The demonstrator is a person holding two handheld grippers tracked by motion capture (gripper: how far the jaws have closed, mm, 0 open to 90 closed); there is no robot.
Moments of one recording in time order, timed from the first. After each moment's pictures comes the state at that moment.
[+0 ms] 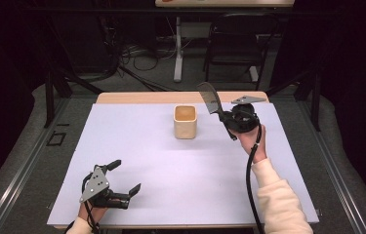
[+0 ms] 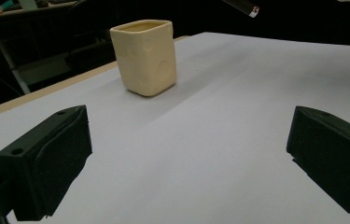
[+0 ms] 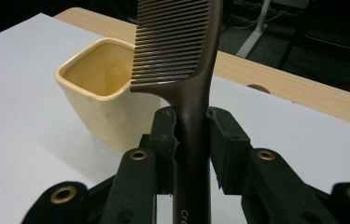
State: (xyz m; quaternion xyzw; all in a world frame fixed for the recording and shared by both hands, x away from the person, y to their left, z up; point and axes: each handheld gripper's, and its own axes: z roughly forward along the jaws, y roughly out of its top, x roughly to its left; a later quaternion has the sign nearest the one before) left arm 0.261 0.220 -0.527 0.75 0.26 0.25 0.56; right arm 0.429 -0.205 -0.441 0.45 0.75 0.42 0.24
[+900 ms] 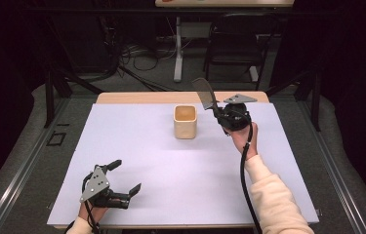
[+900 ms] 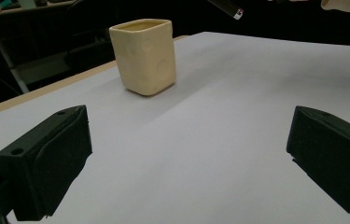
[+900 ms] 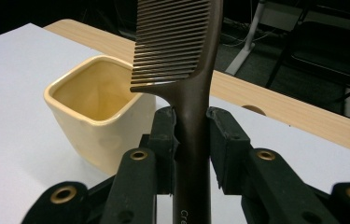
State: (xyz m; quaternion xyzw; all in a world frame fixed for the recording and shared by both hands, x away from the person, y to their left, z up) left arm 0.261 0.220 -0.527 0.75 0.26 0.25 0.56; right arm 0.439 -0.186 -0.446 0.44 0.74 0.42 0.28
